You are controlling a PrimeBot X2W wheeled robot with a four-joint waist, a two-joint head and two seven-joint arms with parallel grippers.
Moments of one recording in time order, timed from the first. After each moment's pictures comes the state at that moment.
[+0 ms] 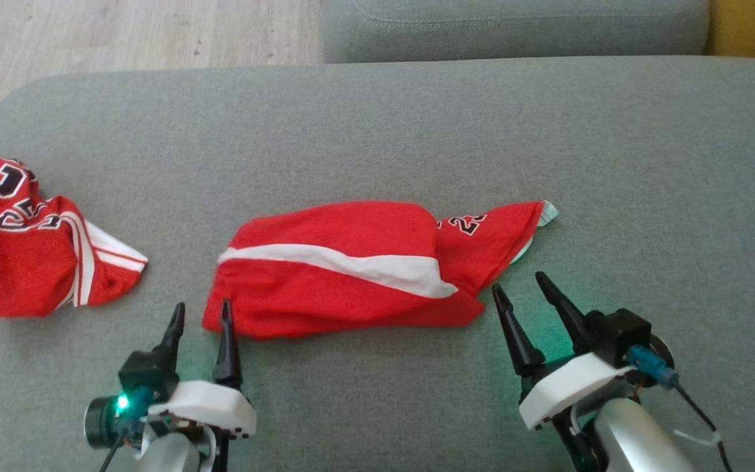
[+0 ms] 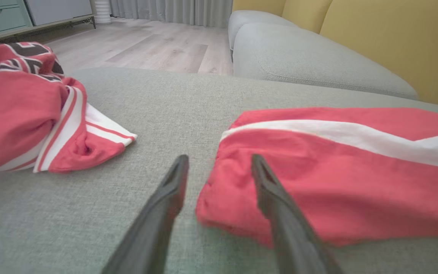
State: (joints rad) left arm -0.20 0.07 -0.20 0.60 -0.30 0.03 -0.25; right arm -0.19 -0.08 0.33 0.53 0.23 0.13 -0.26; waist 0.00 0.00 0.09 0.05
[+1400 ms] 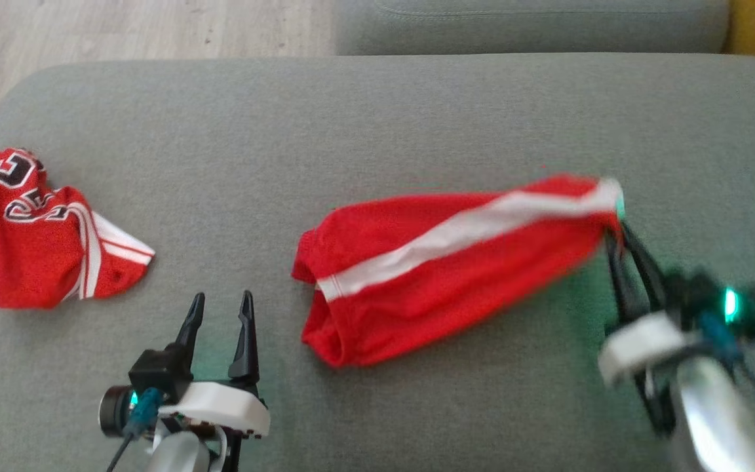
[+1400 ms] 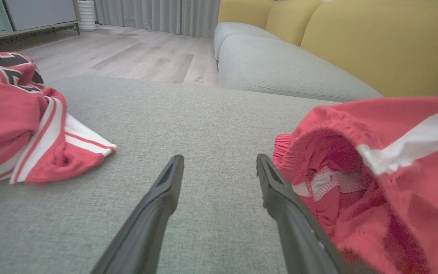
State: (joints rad) left arm -0.17 0.05 -0.19 0.52 -0.26 -0.04 -0.25; right arm -0.24 -0.13 0.06 0.44 -0.10 0.13 -0.26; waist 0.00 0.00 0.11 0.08
